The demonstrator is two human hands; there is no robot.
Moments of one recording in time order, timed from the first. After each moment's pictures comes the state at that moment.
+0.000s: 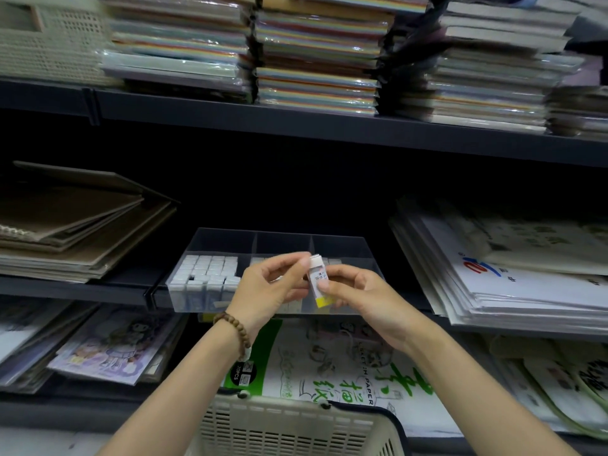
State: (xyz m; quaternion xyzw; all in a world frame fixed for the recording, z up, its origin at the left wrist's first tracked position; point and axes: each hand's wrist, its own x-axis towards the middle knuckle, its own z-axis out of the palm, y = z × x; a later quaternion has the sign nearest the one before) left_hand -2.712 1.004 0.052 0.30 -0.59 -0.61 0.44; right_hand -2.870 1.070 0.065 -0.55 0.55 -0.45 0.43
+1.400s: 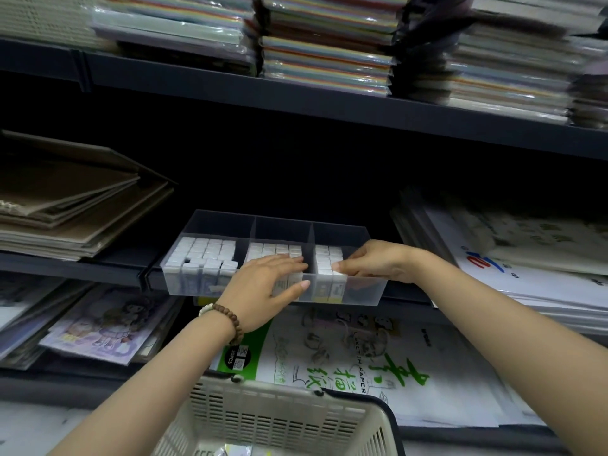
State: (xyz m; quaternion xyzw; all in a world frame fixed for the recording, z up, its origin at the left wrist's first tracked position) left_hand -2.698 0.975 0.015 0.34 -0.90 -0.13 0.23; right_hand -2.922 1.009 0.081 -0.55 0.75 -0.13 0.36
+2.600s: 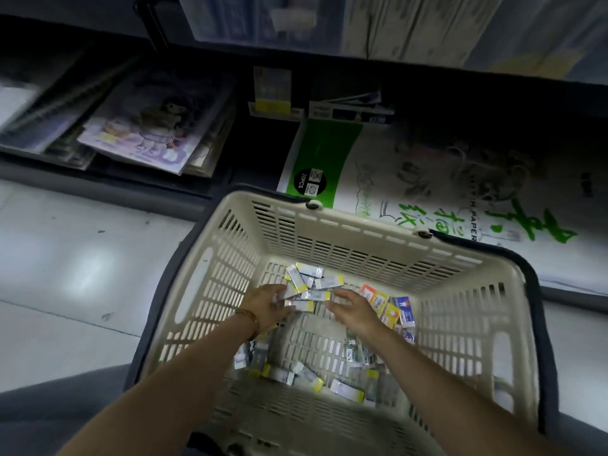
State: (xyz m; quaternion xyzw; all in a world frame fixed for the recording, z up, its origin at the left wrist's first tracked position) left_hand -2.579 1.060 -0.342 0.59 -0.67 -0.45 -0.09; right_hand -2.776 1.115 -0.335 -0.30 0.71 -0.21 0.61
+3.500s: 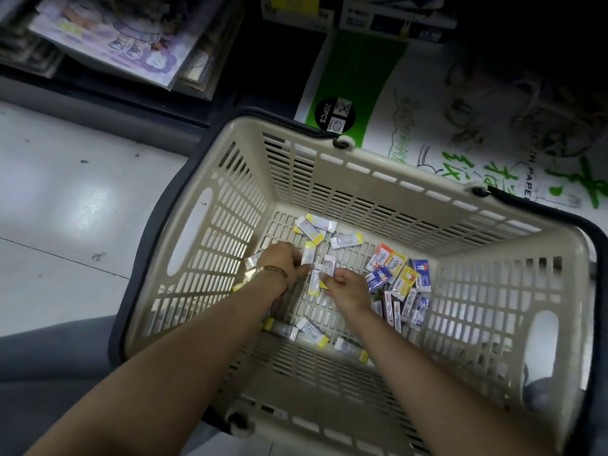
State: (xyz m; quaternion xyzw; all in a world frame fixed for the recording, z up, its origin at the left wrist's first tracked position) left_hand -2.602 1.066 -0.381 0.64 -0.66 -0.39 -0.07; right_hand -2.728 1.137 -0.373 -0.21 0.78 -0.23 0.55
